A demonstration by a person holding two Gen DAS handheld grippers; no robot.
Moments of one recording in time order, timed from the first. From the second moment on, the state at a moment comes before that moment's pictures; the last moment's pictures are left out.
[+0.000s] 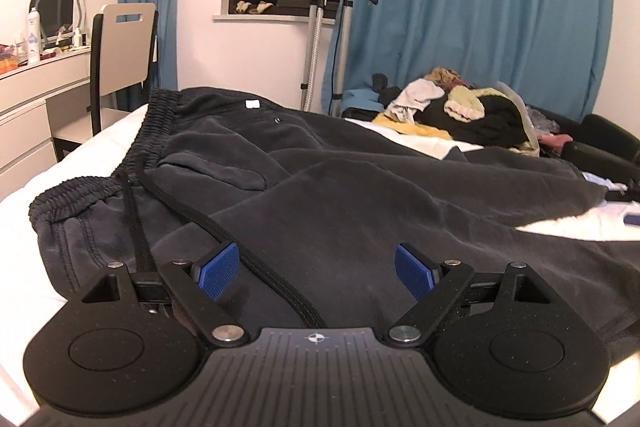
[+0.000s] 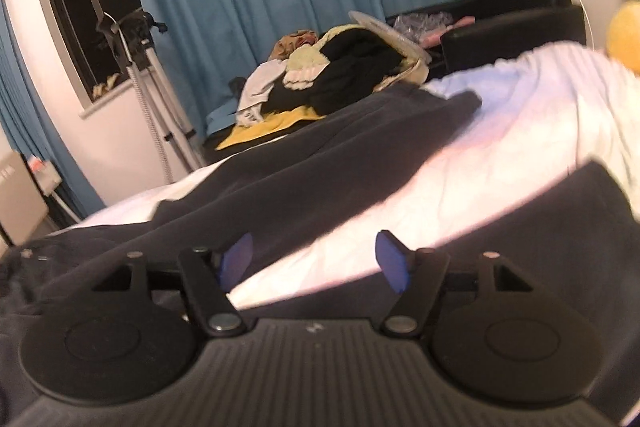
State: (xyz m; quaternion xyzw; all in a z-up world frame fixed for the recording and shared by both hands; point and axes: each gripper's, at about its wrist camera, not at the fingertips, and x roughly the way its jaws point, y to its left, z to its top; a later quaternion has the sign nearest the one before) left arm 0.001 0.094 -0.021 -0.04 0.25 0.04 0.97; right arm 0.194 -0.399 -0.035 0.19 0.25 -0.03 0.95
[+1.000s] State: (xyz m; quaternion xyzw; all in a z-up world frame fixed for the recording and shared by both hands) left arm 0.056 0.075 -0.061 -0.09 0.33 -0.02 0.94; right arm 0.329 -0.543 -0.027 0.31 0.09 -0.06 0.94
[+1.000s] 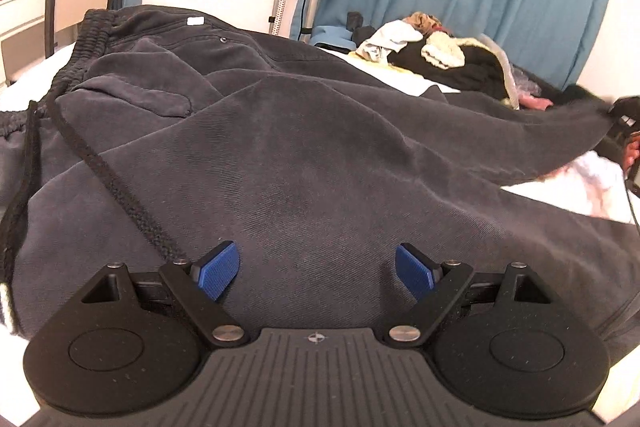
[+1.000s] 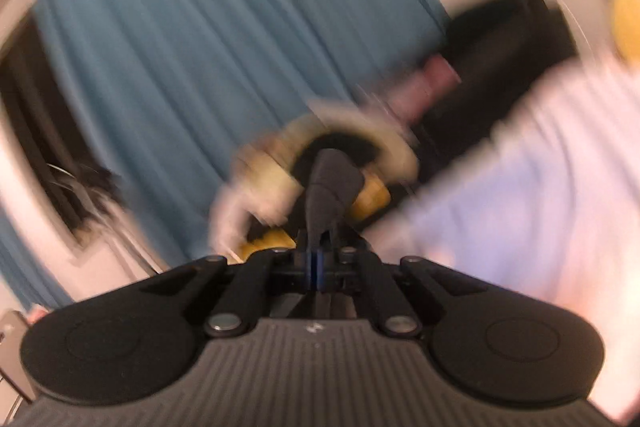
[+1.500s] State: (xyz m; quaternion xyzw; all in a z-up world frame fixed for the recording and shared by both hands) left arm 0.036 0.088 -0.043 -0.14 0.31 -0.02 0.94; right arm 0.207 -0.574 -0.130 0.36 0.17 -0.19 0.90
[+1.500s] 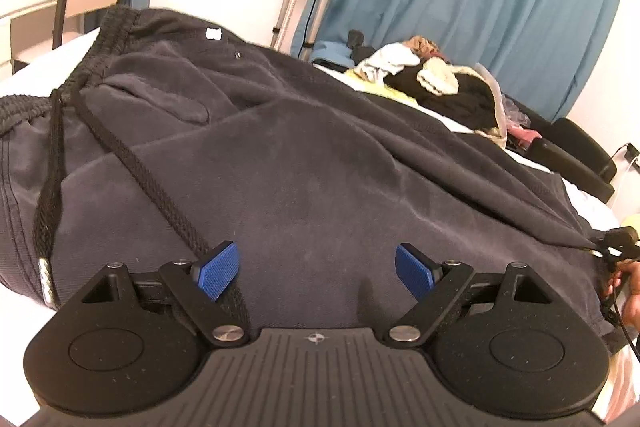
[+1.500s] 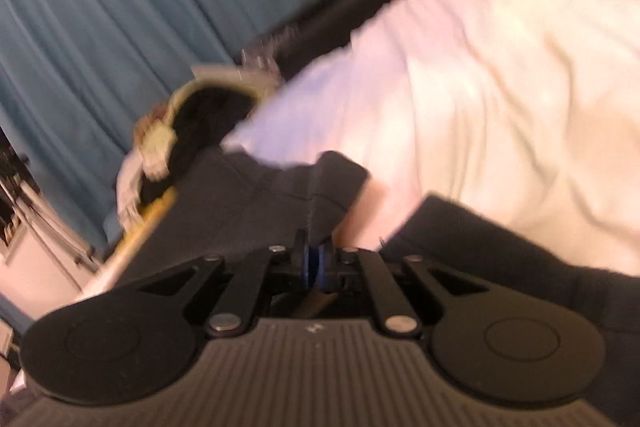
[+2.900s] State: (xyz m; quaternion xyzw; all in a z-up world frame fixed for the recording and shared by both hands) left arm -0.027 0.252 0.008 -0.35 0.21 0.18 0.90; right arm 0.084 -0.498 -0.035 0.33 0.22 -0.15 0.91
